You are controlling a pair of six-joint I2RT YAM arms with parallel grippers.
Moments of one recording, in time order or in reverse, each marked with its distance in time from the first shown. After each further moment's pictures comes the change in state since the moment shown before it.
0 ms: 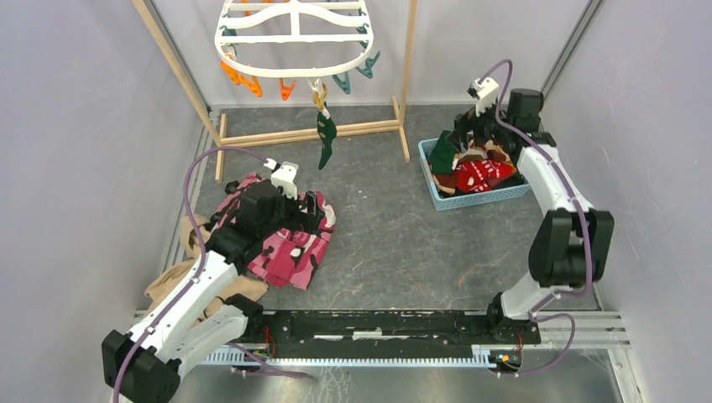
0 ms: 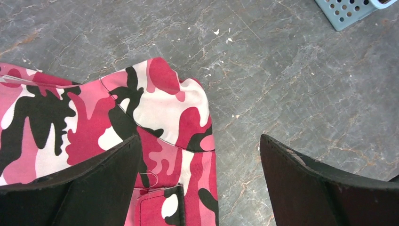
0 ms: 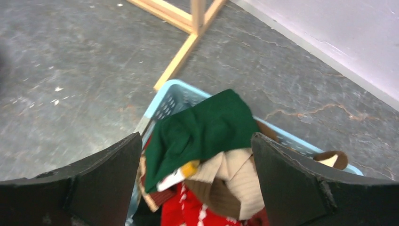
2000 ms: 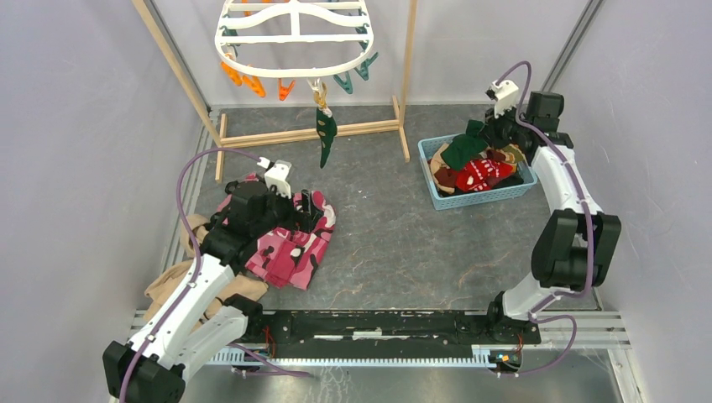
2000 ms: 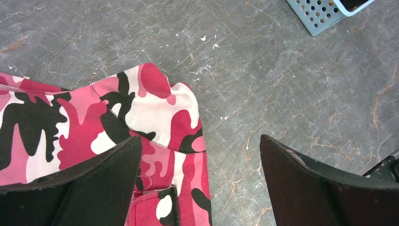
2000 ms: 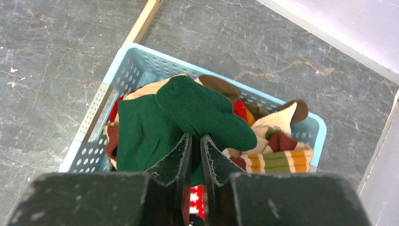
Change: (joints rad) left arm 0.101 -0.032 0.000 0.003 0.150 -0.001; right arm -0.086 0.058 0.072 -0.084 0.100 -0.047
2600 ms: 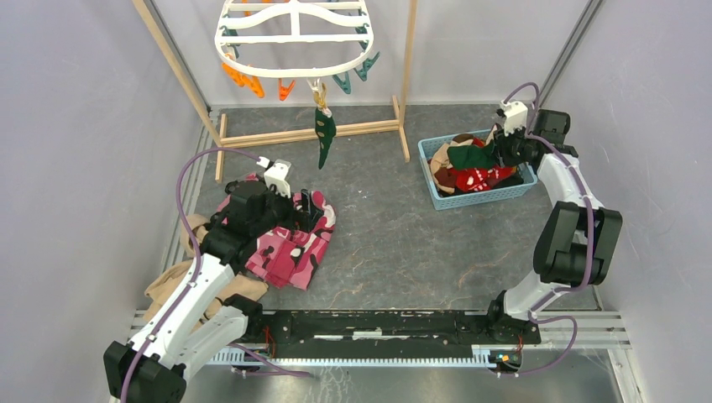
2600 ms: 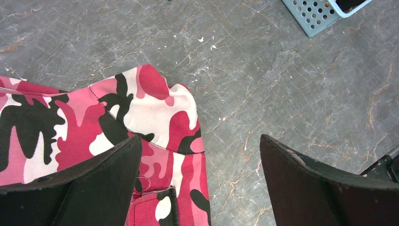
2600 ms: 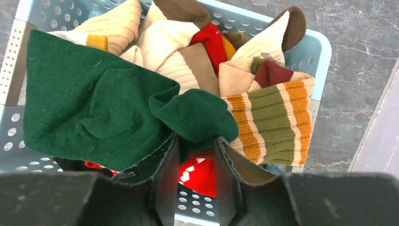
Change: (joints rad) left arm 0.011 0.000 0.000 0.007 0.024 0.000; right arm -0.097 0.002 -0.129 -0.018 0.087 -0.044
